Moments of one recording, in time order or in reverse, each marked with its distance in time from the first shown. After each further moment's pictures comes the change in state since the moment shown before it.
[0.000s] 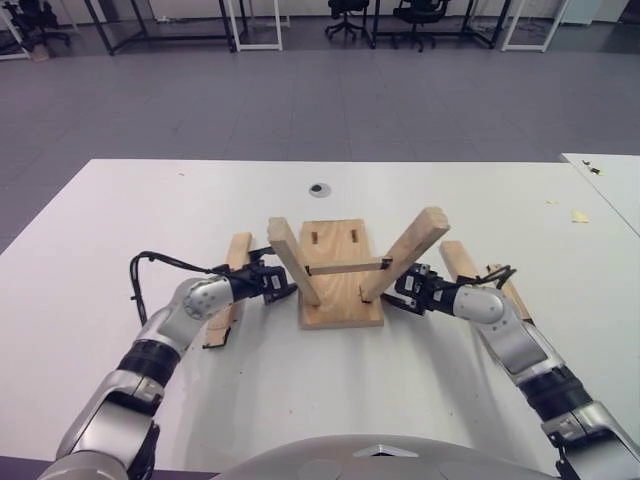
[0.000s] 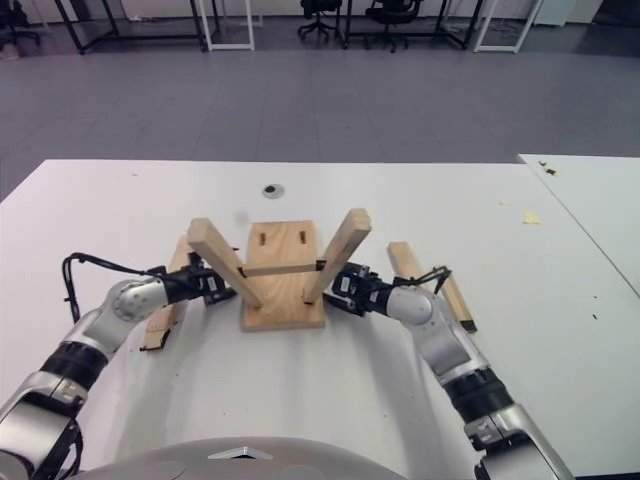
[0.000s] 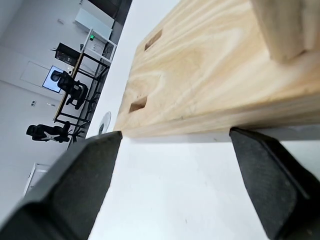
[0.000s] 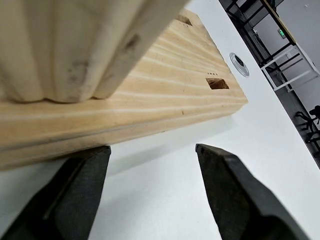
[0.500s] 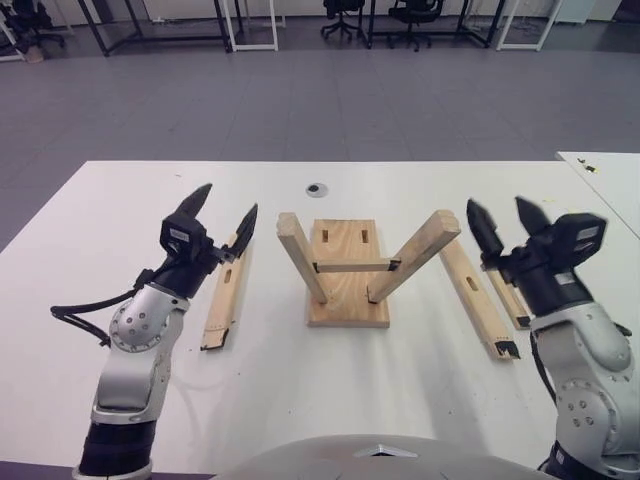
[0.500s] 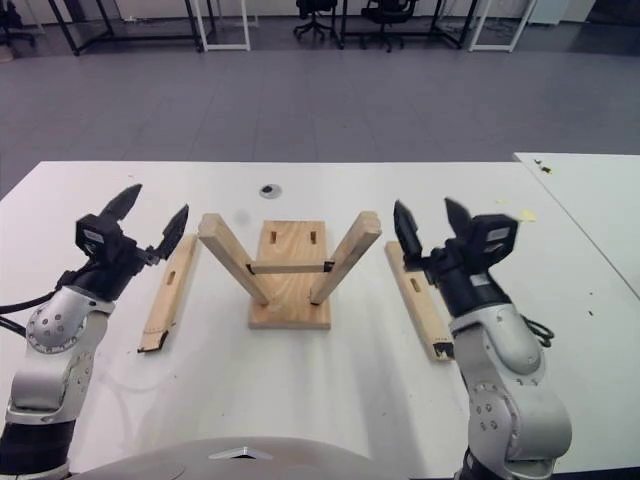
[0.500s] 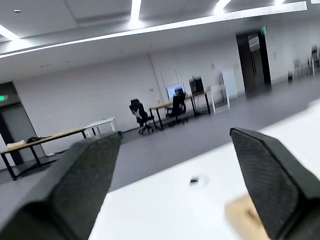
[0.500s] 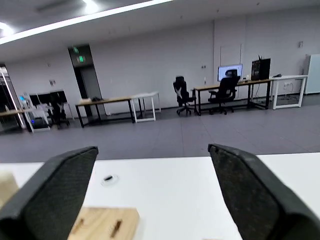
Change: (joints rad) left arm 0.423 -0.156 0.428 -1.027 -0.683 0.605 0.288; right arm 0.163 0.360 -0.715 -0.879 0.899 0.660 -0.555
